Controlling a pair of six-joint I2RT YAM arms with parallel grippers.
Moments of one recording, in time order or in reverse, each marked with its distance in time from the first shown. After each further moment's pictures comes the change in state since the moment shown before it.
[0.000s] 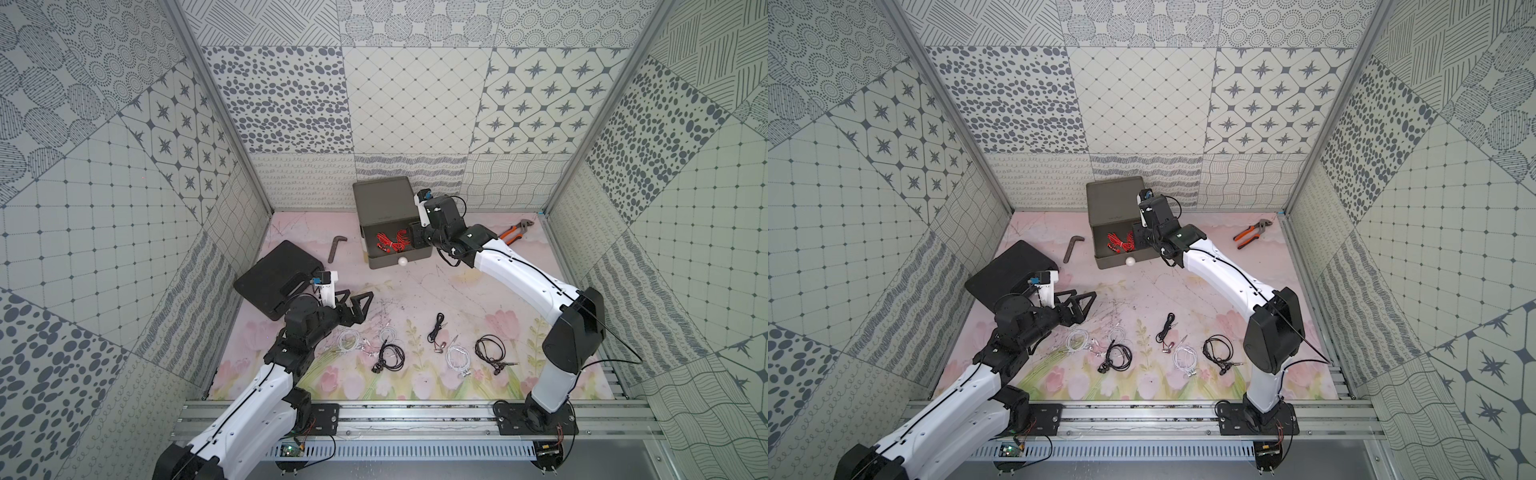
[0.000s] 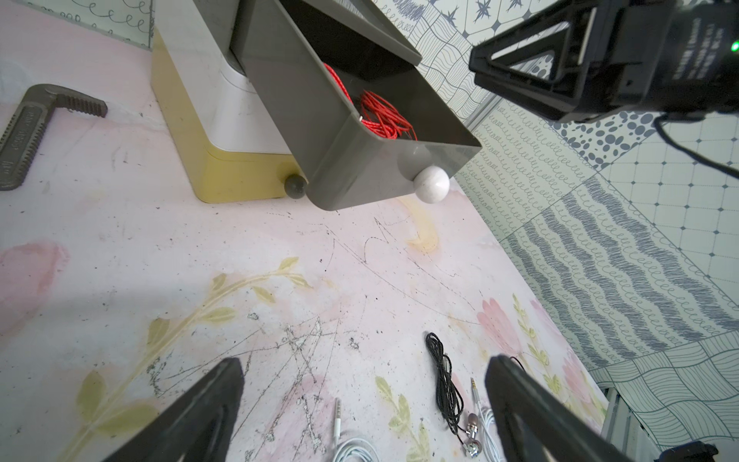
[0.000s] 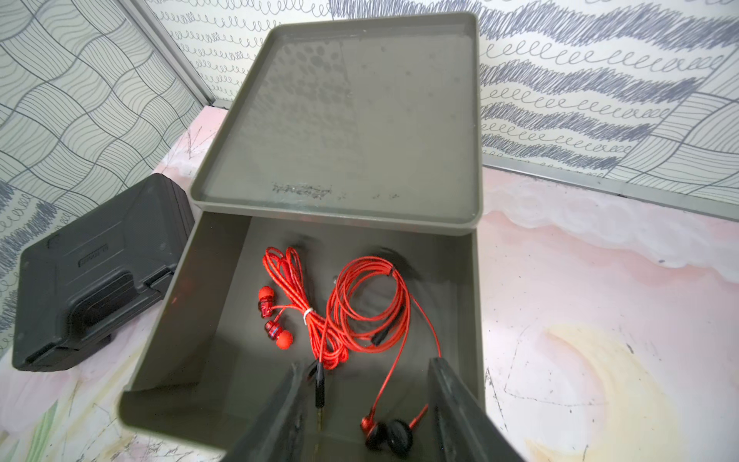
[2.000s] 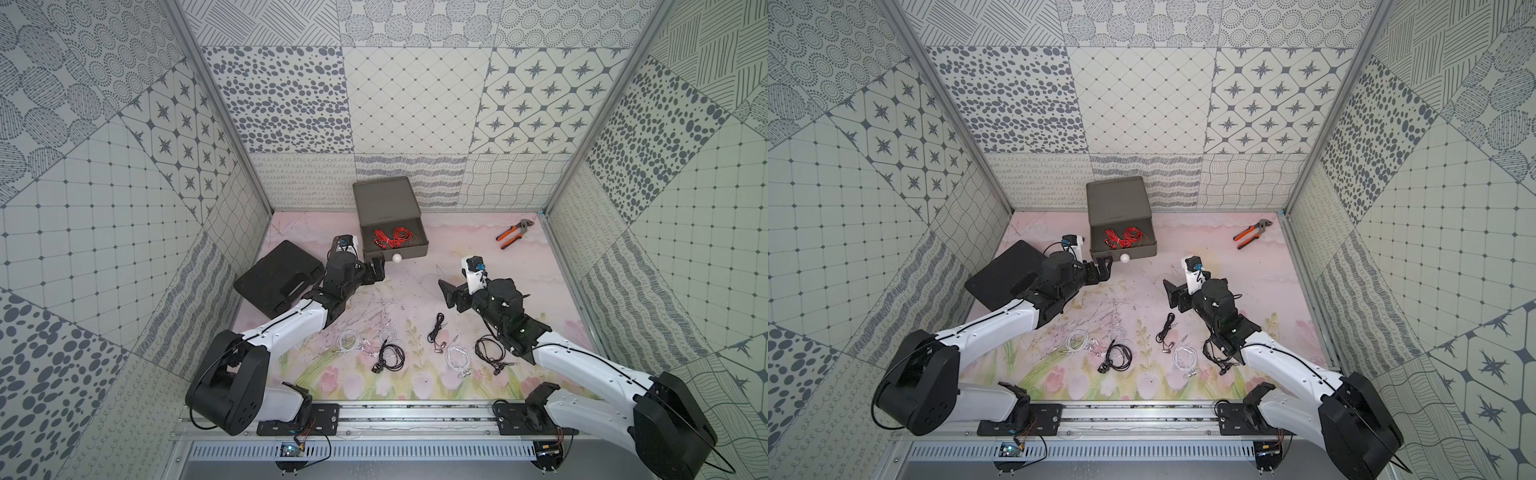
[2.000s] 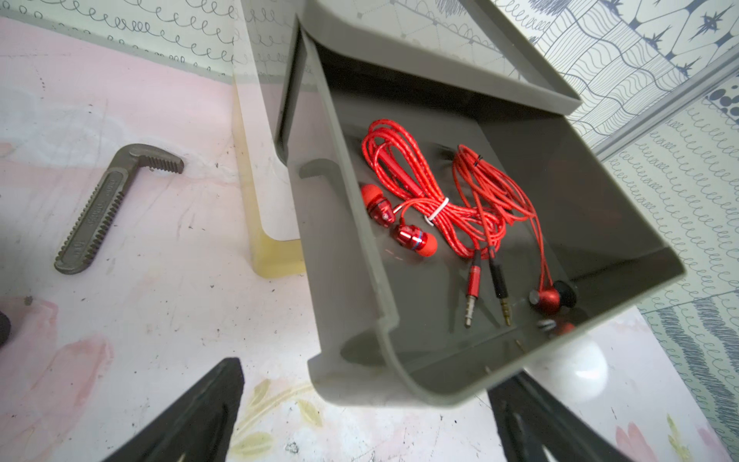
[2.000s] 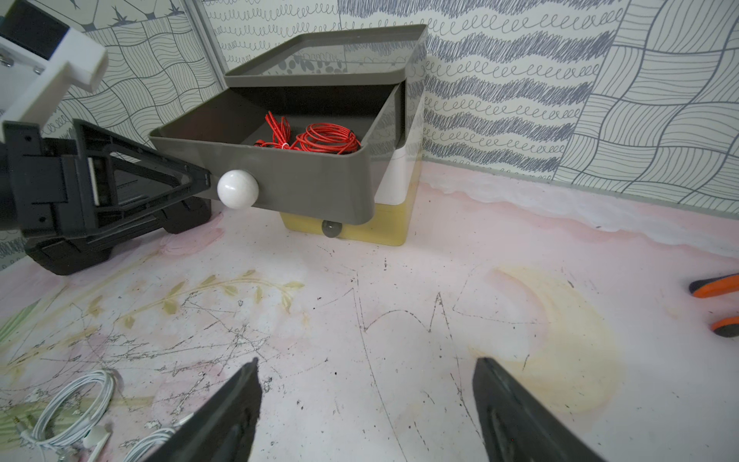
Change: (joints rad) left arm -0.121 0.613 0.443 0.008 -0.394 0.011; right arm -0.050 -0.658 -1.146 0.812 -0.074 -0.149
